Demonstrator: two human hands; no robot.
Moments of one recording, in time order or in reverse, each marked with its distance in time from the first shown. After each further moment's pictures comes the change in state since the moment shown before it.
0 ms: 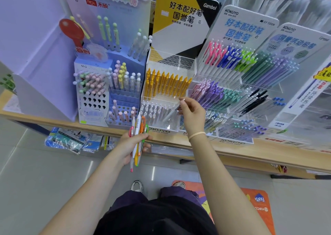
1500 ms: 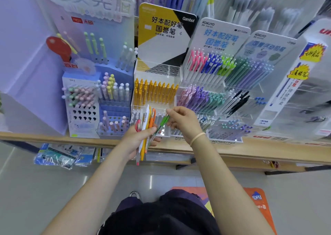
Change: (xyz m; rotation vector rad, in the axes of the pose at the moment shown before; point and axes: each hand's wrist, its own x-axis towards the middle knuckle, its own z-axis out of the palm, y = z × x) left_hand 0.005 0.030 0.039 0.087 -0.188 0.138; right_hand -0.013 -0.041 -0.018 0.059 -0.293 0.215
